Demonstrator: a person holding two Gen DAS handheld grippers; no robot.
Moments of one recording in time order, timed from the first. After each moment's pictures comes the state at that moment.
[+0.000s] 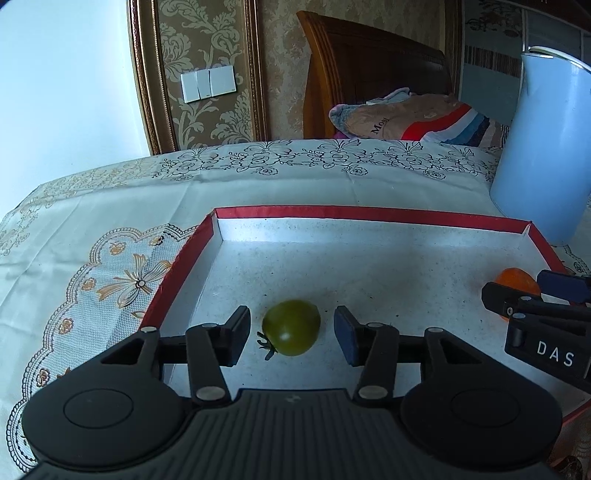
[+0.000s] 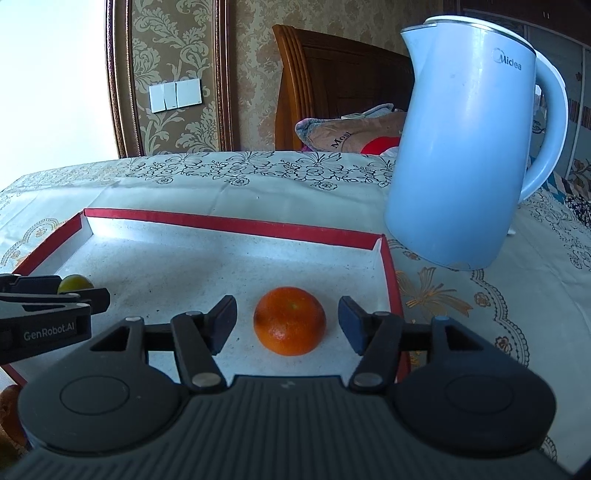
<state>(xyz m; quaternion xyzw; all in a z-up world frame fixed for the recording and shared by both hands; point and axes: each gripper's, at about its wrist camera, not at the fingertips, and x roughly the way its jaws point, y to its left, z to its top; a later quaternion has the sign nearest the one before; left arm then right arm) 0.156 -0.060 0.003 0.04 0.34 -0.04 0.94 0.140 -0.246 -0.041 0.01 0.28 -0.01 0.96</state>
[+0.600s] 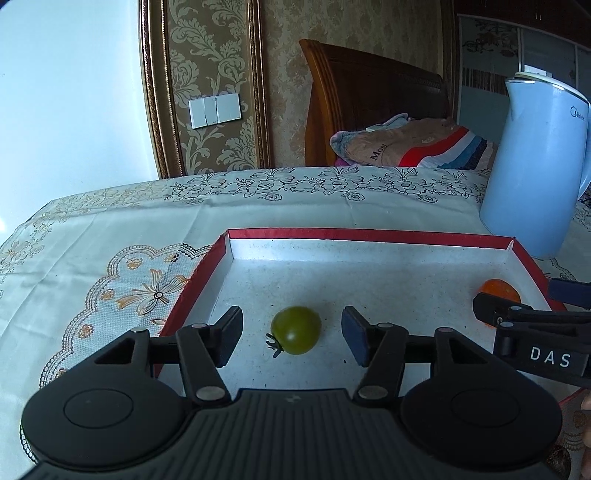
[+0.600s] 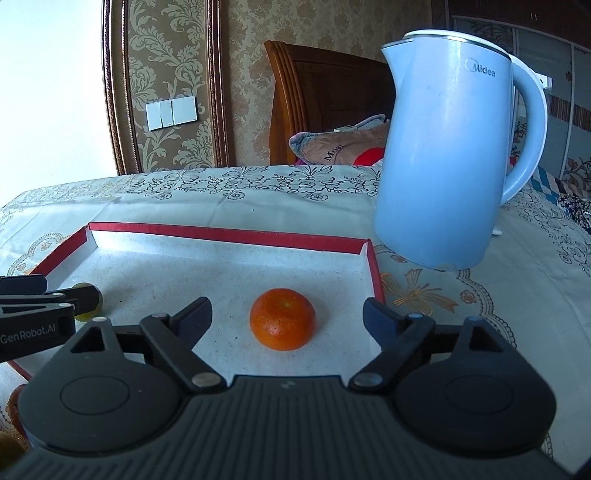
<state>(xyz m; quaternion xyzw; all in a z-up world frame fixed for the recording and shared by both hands) 0.128 -0.054 0.017 0.04 0.29 -0.04 0.95 0.120 -0.251 -0.036 0.03 0.26 -0.01 0.97</state>
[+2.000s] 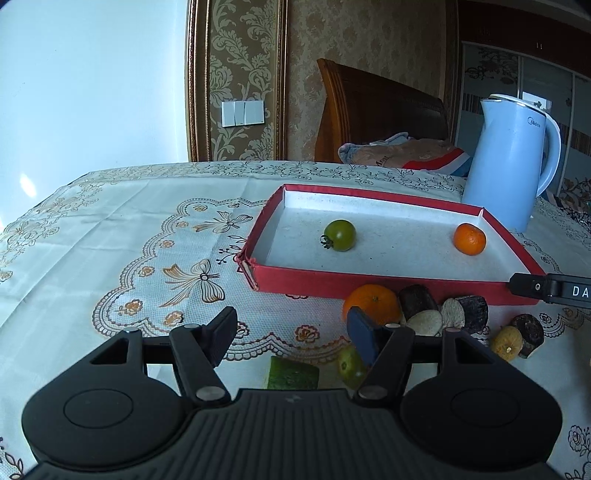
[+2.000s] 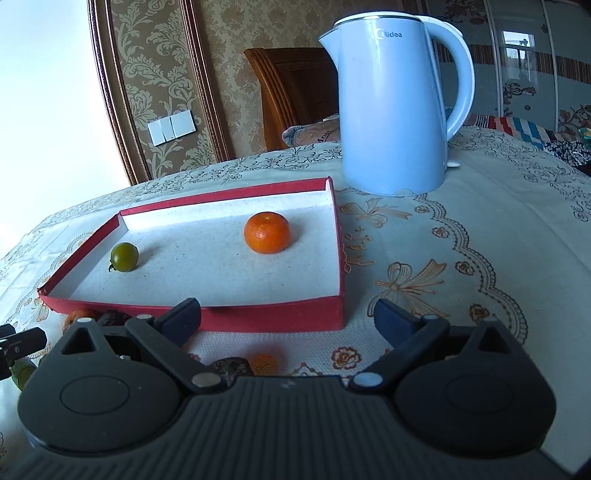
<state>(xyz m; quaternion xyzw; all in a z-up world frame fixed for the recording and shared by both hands) 0.003 0.018 0.003 0.00 0.27 -0.04 0.96 0.018 -0.280 -0.055 0.11 0.25 0.00 0.96</state>
